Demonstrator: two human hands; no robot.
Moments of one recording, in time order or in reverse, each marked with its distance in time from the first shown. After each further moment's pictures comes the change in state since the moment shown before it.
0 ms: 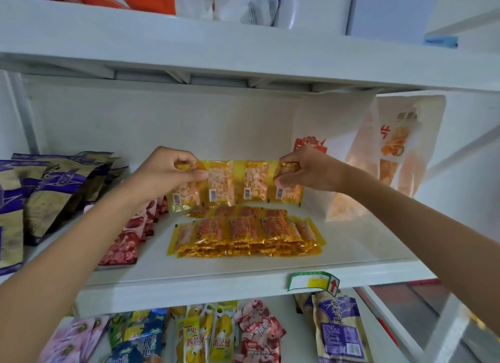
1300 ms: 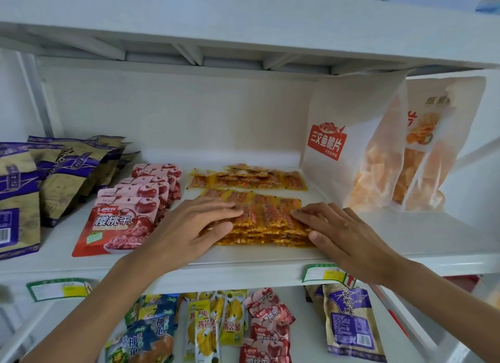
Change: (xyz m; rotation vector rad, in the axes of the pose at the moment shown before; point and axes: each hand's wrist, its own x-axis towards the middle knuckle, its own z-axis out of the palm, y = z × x) left_hand -0.081 -0.063 0.058 0.509 -0.162 0.346; right_hand -0.119 0.026 0.104 -0.349 0.079 -0.109
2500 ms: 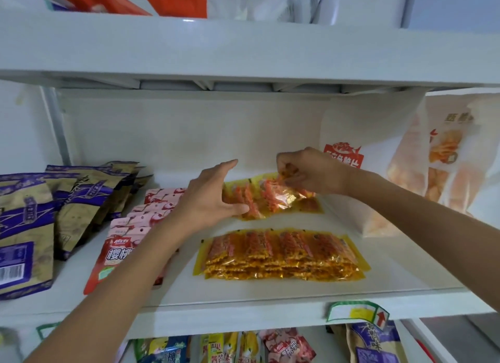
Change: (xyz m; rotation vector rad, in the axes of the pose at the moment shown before) left_hand 0.091 -0.024 -0.044 -0.092 0.068 -0.337; right_hand 0.195 0.009 -0.069 0.091 -0.069 -0.039
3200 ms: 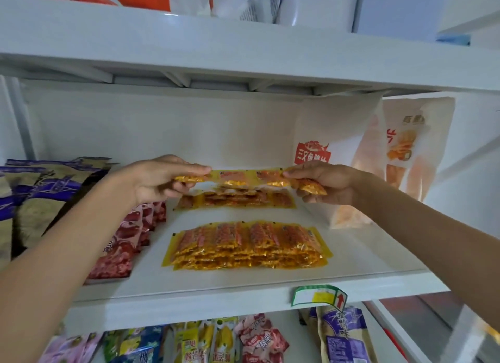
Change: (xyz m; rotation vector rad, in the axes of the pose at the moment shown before) left_hand 0.012 0.017 -0.051 -0.869 -0.466 -0.376; right_hand -0.074 0.017 -0.013 1.314 -0.172 0.508
